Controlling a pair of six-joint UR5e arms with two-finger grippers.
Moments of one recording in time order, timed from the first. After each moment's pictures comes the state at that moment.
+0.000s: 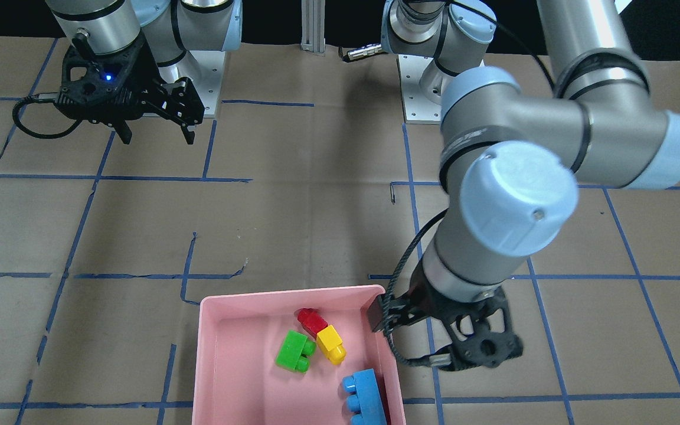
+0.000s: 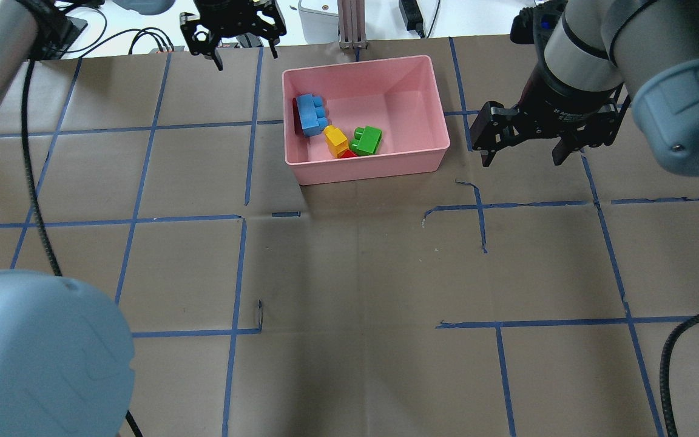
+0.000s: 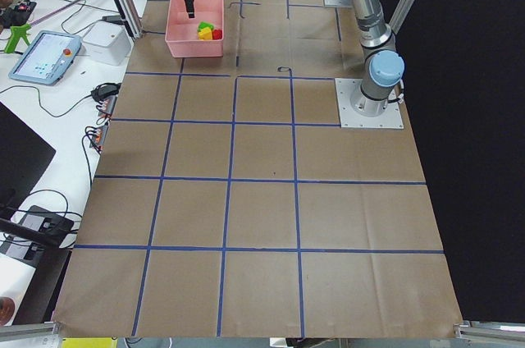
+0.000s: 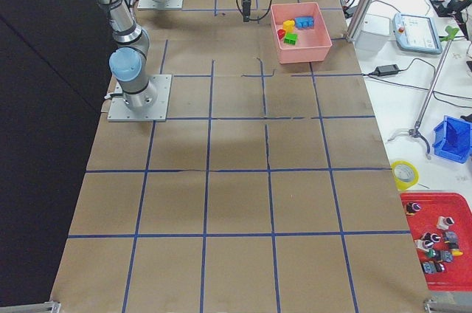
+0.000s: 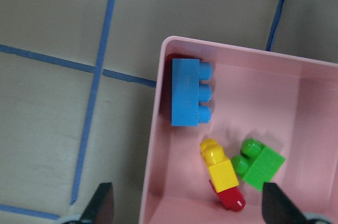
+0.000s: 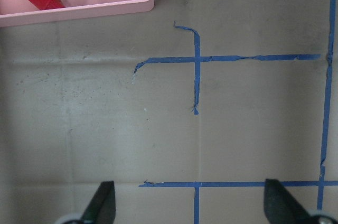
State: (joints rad) left arm -1.62 -2.03 -1.10 -1.56 1.54 -0.18; right arm 1.61 -1.64 1.67 -1.64 -1.54 0.05
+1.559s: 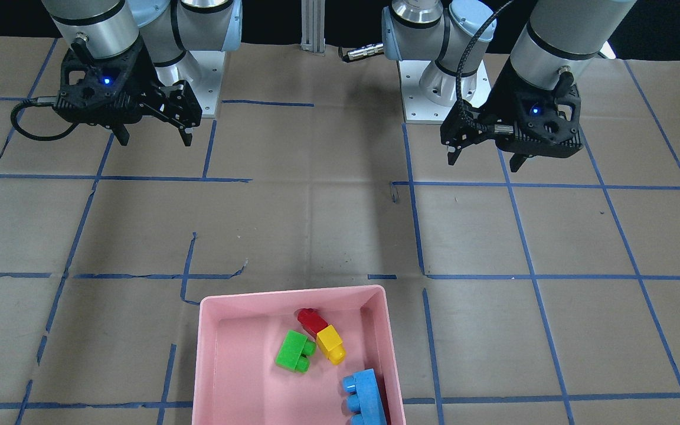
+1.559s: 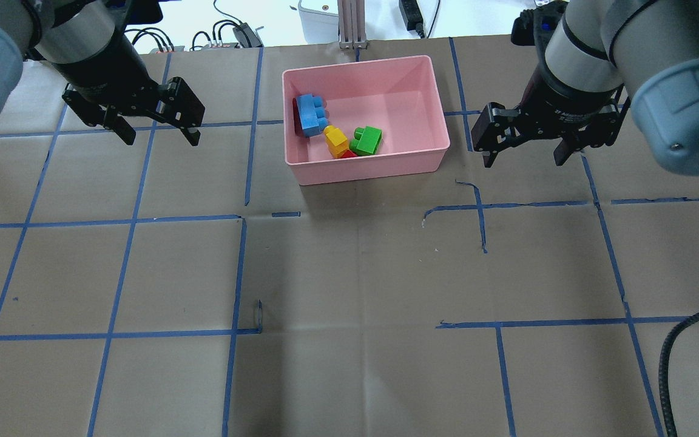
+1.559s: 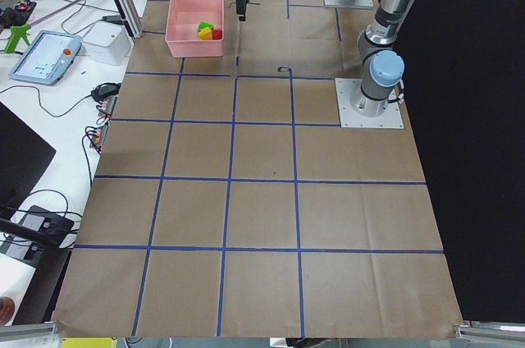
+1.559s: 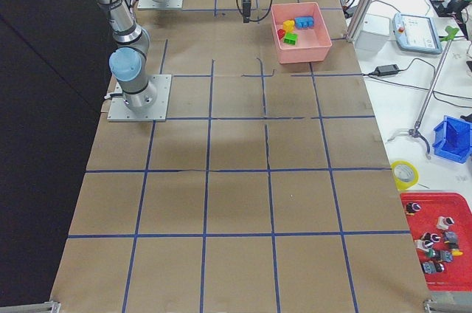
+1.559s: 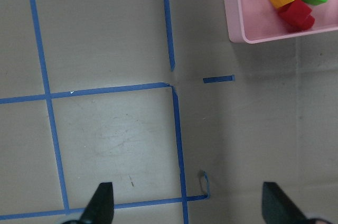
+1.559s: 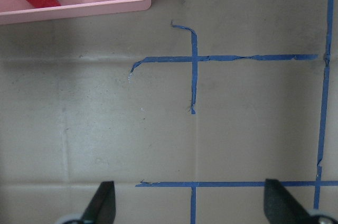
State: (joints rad) left arm -1.54 -1.60 -1.53 -1.58 1.54 0.13; right arm 1.60 -1.64 1.67 -1.64 -1.55 0.04
